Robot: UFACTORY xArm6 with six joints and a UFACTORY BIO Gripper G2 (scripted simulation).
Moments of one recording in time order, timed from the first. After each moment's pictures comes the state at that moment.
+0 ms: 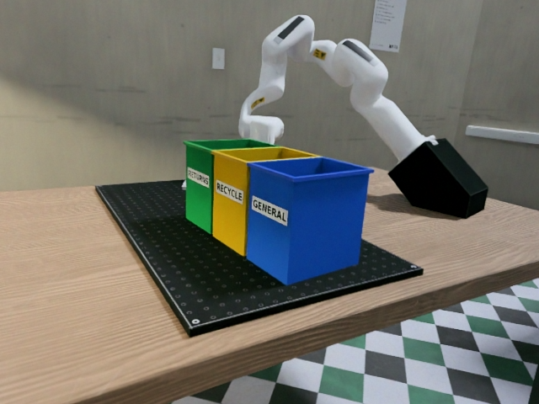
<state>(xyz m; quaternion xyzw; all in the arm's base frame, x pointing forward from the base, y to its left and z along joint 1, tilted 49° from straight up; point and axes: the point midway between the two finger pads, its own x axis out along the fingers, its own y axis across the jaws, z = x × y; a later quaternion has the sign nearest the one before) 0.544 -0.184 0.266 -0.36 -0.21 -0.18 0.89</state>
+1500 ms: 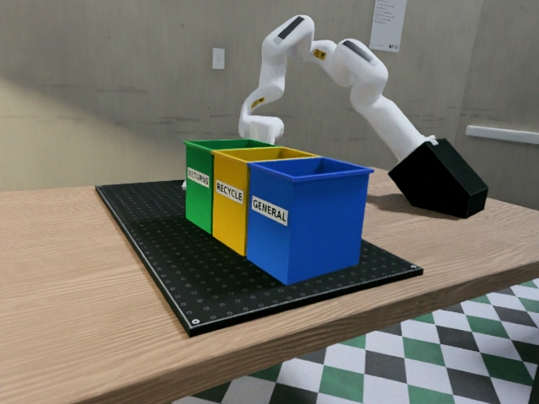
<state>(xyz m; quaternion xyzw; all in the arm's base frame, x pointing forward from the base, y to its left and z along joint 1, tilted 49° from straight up) 0.544 -0.184 0.266 -0.36 -0.21 -0.18 0.89</state>
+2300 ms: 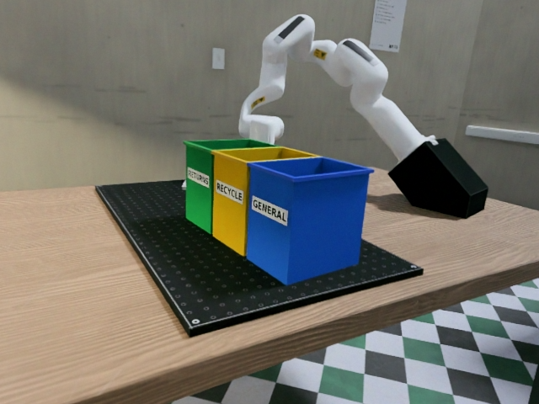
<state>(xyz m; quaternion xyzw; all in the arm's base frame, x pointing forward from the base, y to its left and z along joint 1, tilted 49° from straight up) 0.544 -0.182 0.267 -0.36 -0.21 -0.18 0.89</state>
